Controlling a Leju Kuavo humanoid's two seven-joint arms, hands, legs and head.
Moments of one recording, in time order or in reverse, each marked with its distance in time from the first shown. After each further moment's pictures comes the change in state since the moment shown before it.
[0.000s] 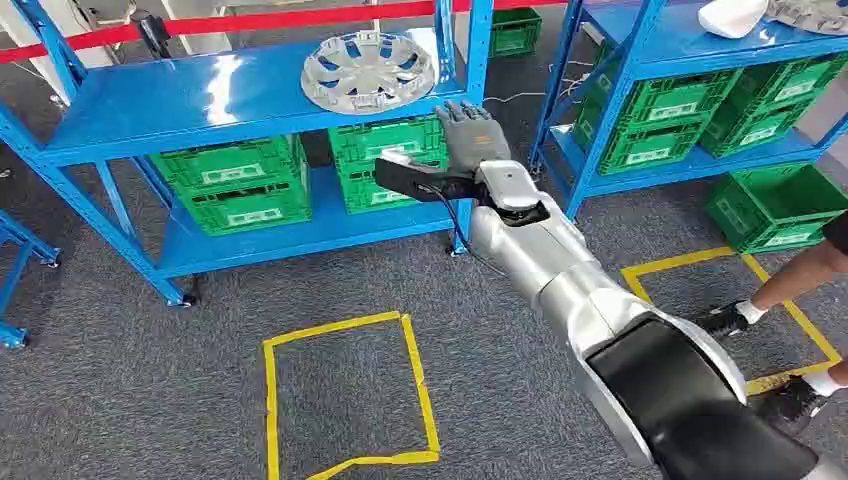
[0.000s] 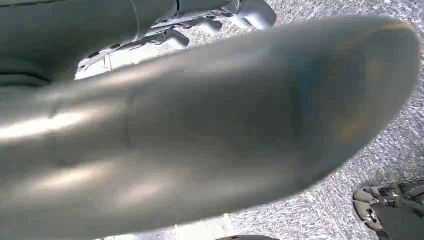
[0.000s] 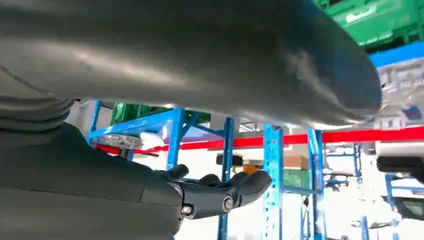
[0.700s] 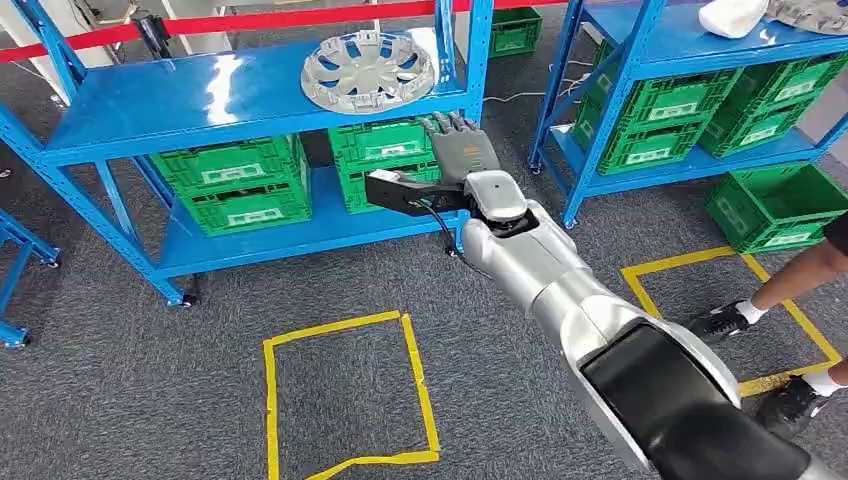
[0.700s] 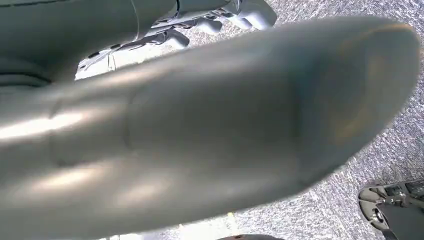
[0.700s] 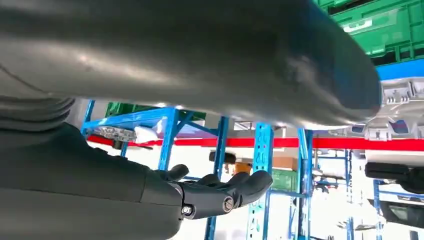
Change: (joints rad) left arm -0.003 0.000 0.001 0.000 -0.004 -0.010 0.018; right arm 0.015 0.006 0.070 -0.008 -0.005 0.002 0.008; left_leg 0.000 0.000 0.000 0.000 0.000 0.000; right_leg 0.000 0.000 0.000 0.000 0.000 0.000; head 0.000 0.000
